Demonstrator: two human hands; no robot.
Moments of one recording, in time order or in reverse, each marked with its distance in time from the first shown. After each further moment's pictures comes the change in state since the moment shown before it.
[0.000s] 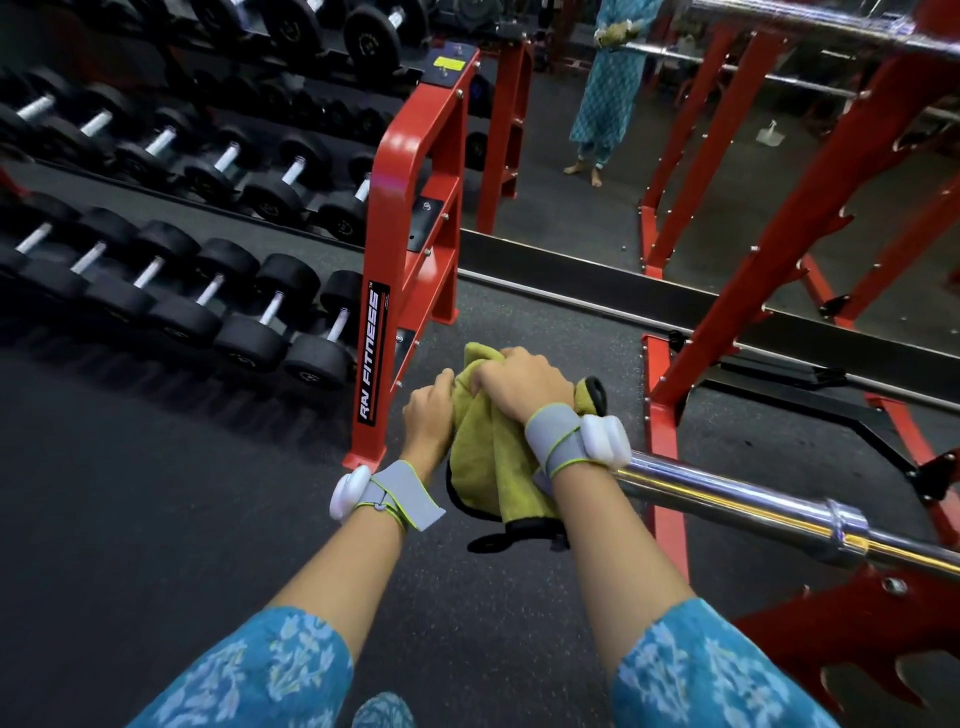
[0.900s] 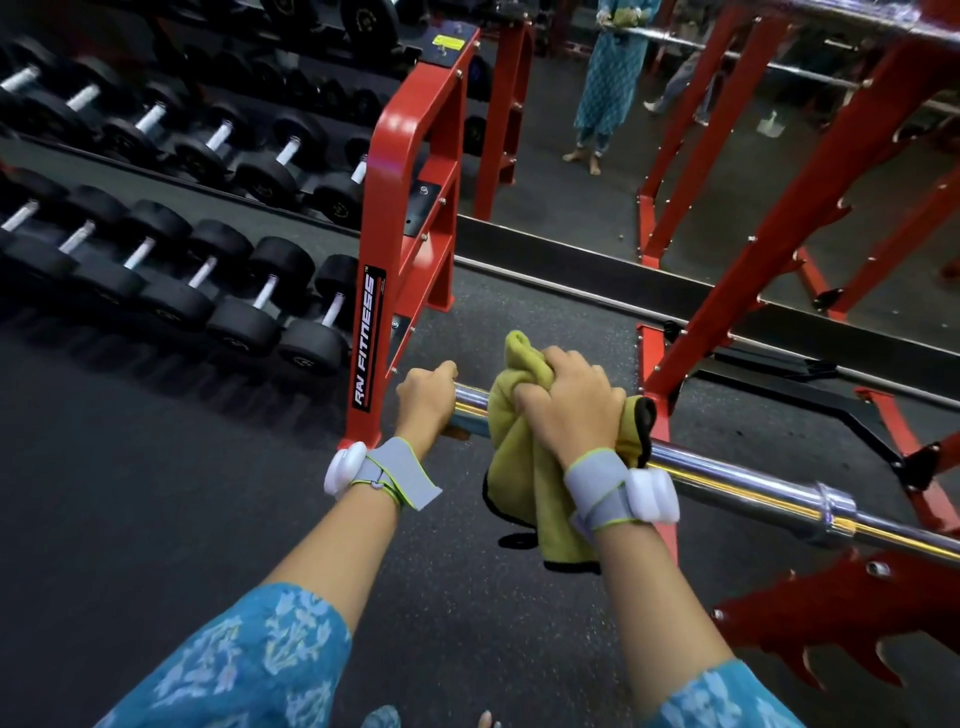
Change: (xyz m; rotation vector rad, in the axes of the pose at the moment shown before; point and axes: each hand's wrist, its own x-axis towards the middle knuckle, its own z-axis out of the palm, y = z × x) left_hand -0.005 0.012 -0.003 0.192 0.021 -0.074; right_hand -0.035 0.048 0.007 -0.118 0.399 -0.119
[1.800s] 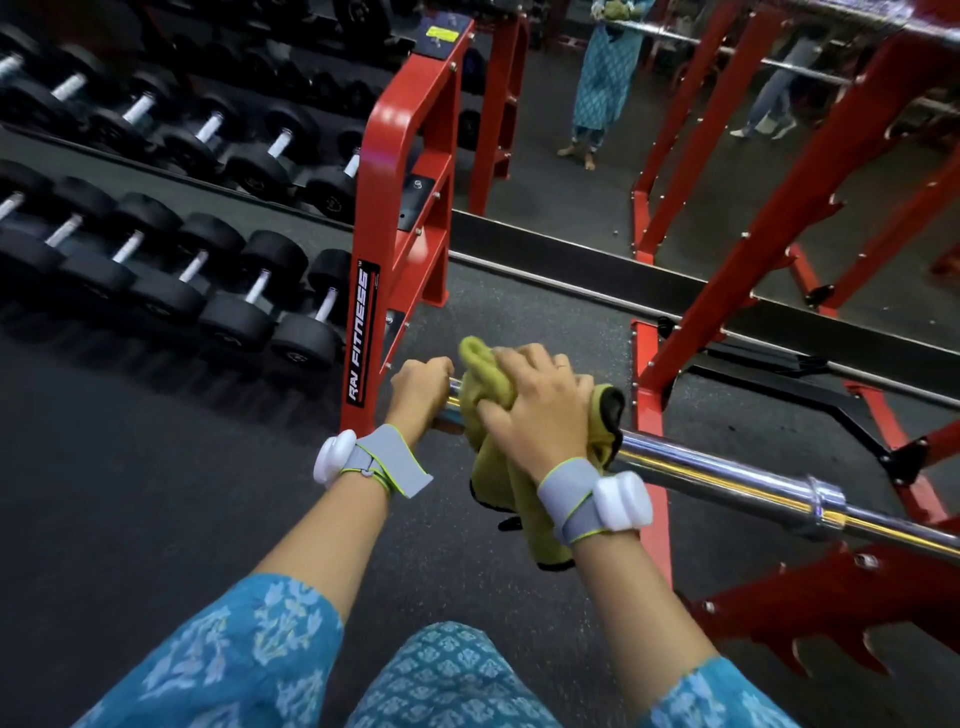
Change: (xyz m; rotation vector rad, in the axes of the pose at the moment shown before) left_hand 0.001 0.004 -0.003 -0.079 -0.101 -0.046; right_hand -0.013 -0.009 0.016 -0.096 0.149 -0.272
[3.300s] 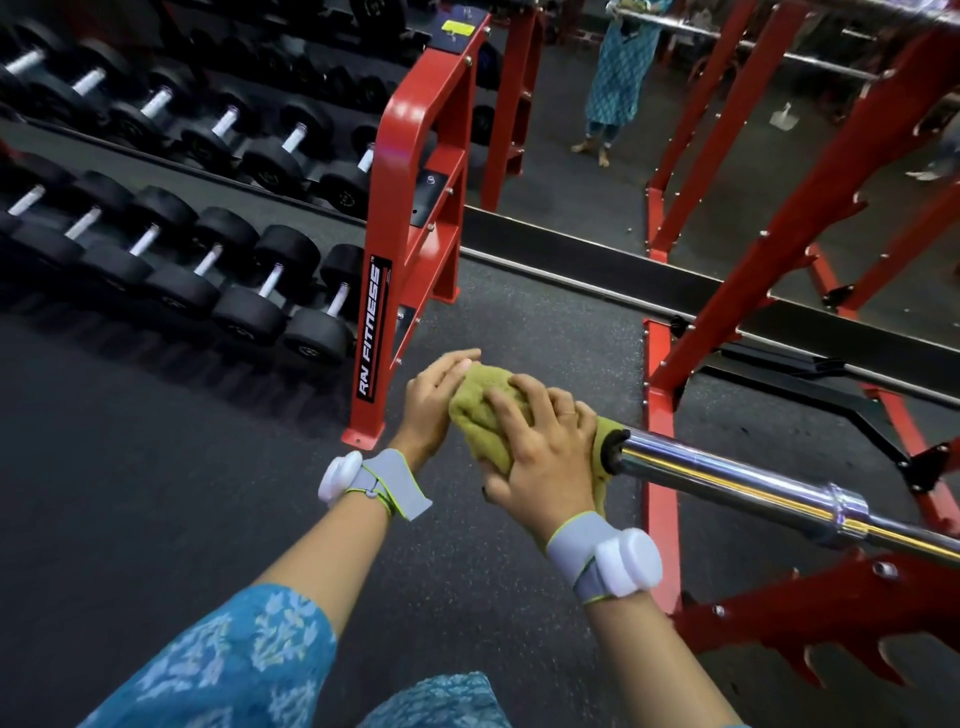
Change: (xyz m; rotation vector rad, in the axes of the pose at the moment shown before) left_hand 0.011 -0.043 0.001 -0.200 -0.133 0.464; right_hand -0.041 0.007 0.025 -0.016 0.139 -0.234
